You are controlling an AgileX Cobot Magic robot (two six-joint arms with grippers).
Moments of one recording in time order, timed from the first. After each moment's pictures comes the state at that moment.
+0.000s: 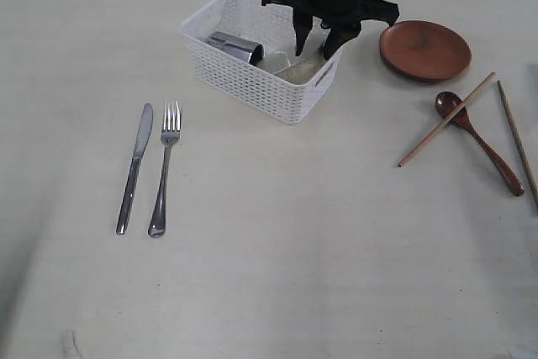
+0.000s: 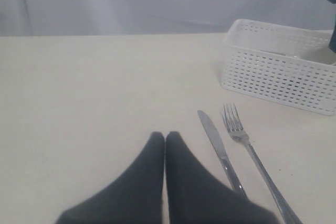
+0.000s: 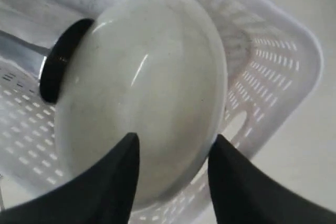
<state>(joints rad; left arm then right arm) -0.13 0.00 0.00 -0.17 0.34 0.11 0.43 2.24 -1.94 0.13 1.21 0.37</state>
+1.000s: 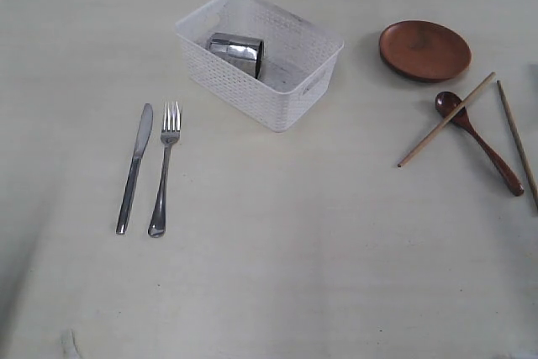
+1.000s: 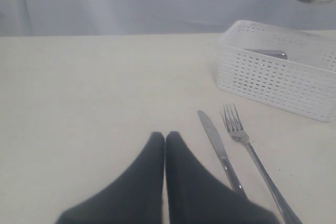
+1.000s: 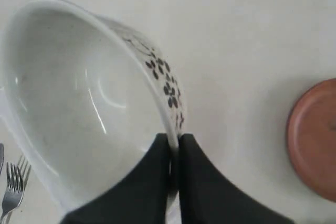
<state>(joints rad) -0.13 0.00 0.00 -0.17 0.34 0.11 0.43 2.11 -2.19 0.00 1.22 0.19</state>
